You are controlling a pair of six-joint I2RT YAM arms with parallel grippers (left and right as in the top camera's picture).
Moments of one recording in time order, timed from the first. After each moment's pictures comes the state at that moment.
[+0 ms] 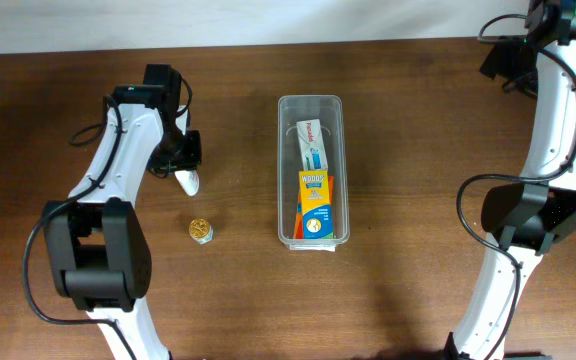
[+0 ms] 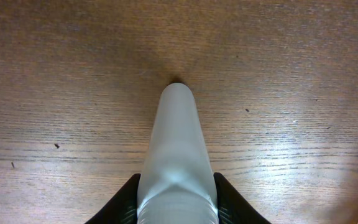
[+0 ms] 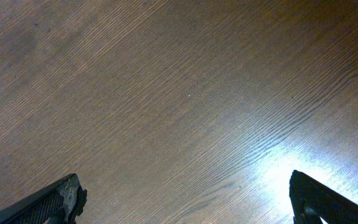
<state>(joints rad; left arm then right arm) -0.07 2.05 1.70 -1.14 -0.01 -0.14 -0.23 2.38 2.71 -1.56 0.23 0.42</state>
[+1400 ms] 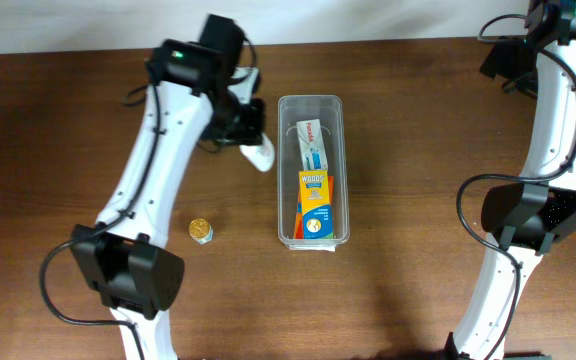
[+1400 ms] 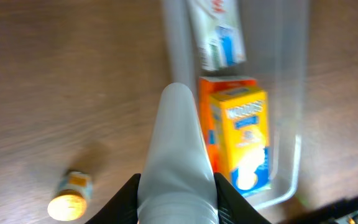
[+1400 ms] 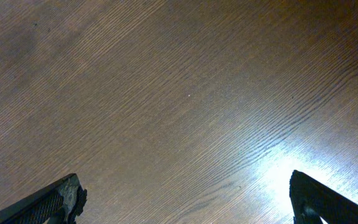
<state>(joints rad) -0.35 2.05 2.18 -1.47 0.22 -0.21 -0.23 2.38 2.71 -1.56 0.23 0.42</state>
